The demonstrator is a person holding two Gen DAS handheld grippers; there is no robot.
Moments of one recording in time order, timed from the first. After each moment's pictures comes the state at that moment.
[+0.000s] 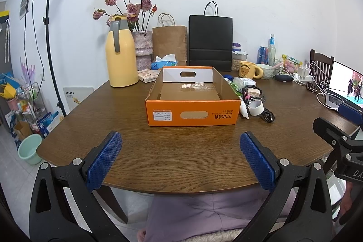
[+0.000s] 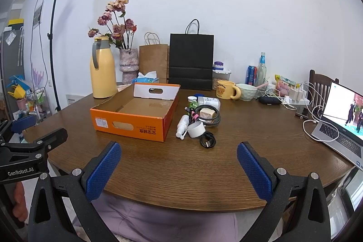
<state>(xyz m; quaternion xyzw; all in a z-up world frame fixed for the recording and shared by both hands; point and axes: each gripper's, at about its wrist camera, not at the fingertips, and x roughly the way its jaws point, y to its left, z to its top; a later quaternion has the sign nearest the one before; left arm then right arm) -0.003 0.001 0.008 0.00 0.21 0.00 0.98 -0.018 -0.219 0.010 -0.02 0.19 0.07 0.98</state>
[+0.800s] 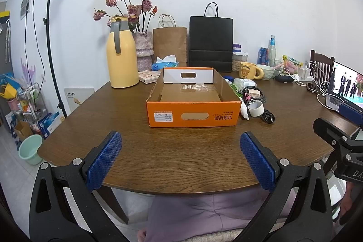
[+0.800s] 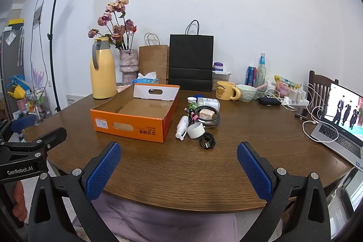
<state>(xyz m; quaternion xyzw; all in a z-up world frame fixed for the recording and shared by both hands) -0.001 0.003 0.009 0.00 0.21 0.00 0.98 -0.019 -0.219 0.010 -0.02 0.19 0.07 0.98</state>
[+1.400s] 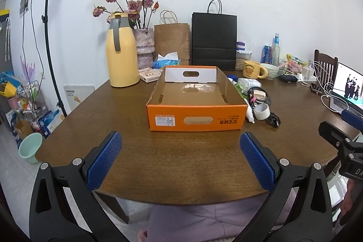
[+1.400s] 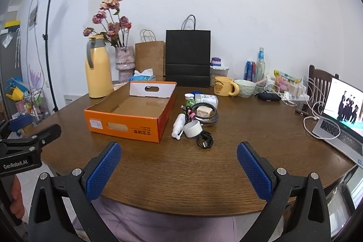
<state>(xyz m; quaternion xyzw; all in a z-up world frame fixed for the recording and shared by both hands) 0.020 0.001 0.011 0.00 0.22 0.01 0.98 0.007 -0.232 0.017 0.00 0.21 0.06 0.98</state>
